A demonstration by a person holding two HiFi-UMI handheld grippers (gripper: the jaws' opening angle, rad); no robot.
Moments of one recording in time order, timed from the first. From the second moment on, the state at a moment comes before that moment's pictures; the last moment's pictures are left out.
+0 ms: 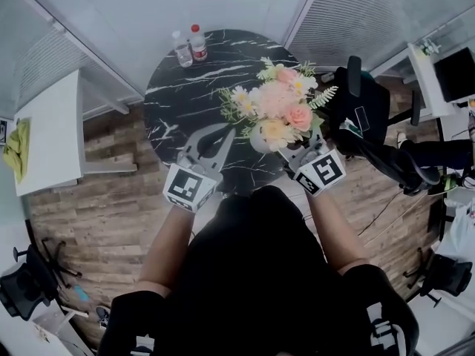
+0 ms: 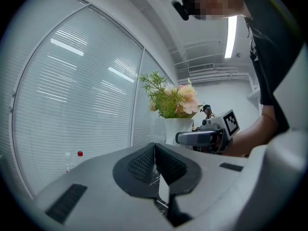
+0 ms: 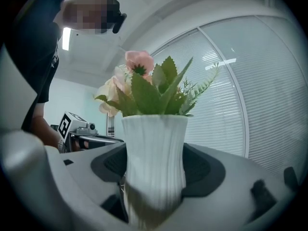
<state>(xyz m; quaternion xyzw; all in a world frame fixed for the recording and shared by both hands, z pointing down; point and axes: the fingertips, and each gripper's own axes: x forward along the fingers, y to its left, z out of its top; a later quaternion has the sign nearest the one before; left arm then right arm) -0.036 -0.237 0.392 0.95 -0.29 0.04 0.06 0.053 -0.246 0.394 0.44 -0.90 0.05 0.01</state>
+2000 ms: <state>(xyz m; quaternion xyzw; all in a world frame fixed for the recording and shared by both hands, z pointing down) 0.000 -0.458 0.539 0.92 -0.37 0.05 0.08 0.086 -0.503 0.530 0.42 -0.91 0.05 -0.01</state>
